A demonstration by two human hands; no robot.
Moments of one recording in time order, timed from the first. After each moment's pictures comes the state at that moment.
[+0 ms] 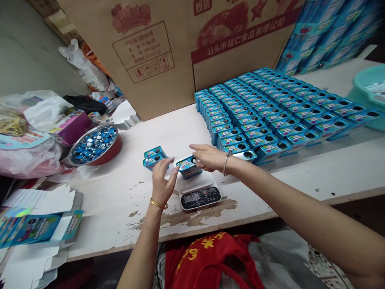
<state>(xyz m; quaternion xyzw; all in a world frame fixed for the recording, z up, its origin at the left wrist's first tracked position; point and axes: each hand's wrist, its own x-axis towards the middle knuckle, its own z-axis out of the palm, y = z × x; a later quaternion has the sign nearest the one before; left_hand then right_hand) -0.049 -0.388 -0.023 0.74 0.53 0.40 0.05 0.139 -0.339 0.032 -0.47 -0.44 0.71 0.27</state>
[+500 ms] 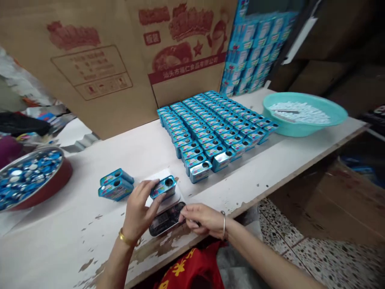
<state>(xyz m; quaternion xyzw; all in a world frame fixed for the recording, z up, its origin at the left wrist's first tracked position) -0.010 -0.377 -0.003 0.84 0.42 0.33 0.07 0.194 -0.435 -0.045 -0.33 -0.30 0.85 0.28</state>
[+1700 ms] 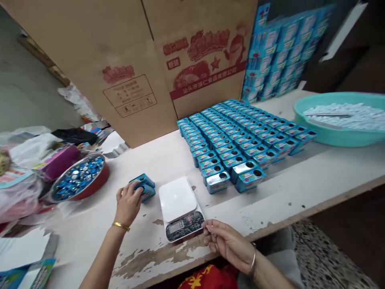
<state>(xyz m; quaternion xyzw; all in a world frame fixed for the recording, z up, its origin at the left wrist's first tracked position) -0.123 -0.358 -0.008 0.80 0.56 0.06 -0.20 0.194 -0.468 -0.062 -0.34 -0.10 0.84 0.42</state>
